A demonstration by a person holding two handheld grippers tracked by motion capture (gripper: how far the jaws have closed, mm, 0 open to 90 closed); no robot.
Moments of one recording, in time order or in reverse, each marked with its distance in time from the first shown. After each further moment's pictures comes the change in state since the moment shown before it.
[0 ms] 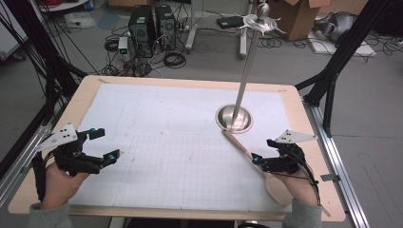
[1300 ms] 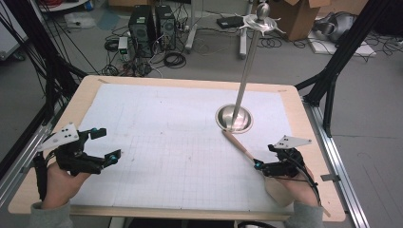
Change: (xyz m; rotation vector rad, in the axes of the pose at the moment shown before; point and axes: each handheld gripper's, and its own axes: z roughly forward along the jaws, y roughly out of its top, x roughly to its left) left arm -0.002 0.001 0.003 -0.003 -0.012 0.008; right arm -0.009 -0.022 0.017 0.084 -0.007 -0.057
